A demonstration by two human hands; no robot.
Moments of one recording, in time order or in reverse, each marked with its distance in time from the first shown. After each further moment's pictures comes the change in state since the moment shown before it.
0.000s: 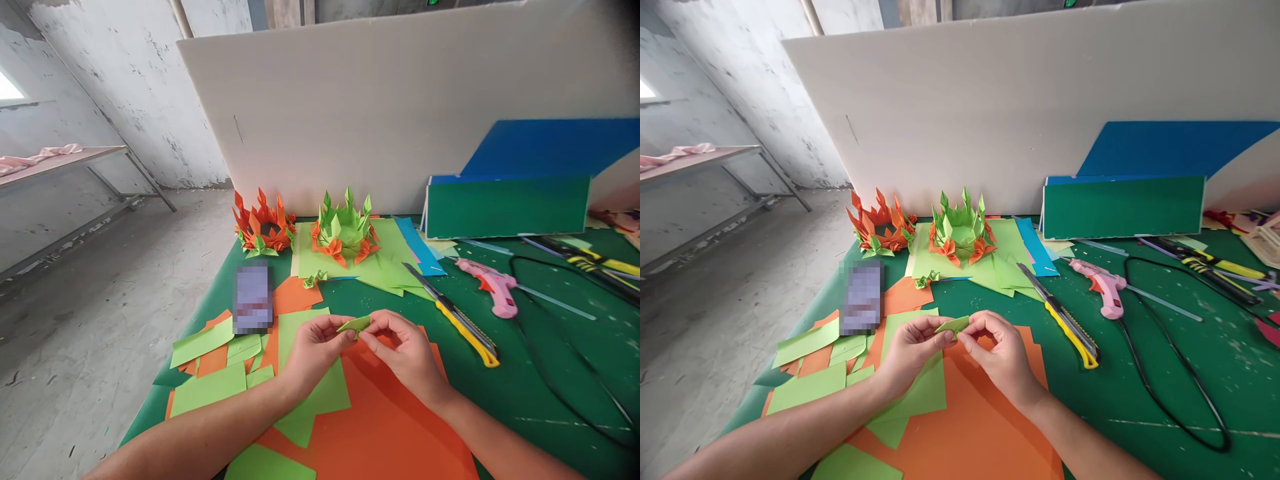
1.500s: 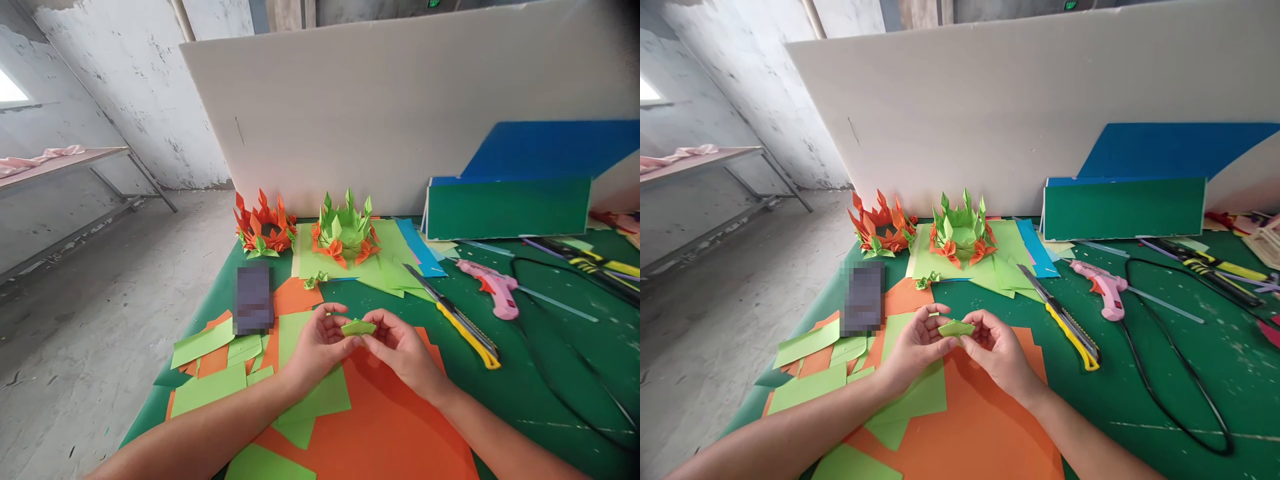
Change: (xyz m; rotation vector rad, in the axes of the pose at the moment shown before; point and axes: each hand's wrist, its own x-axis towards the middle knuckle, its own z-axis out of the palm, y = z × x) left_hand 0.005 -0.010 -0.005 -0.003 -0.073 0.048; right_hand 0.000 0.005 0.000 0.324 -0.179 0.312
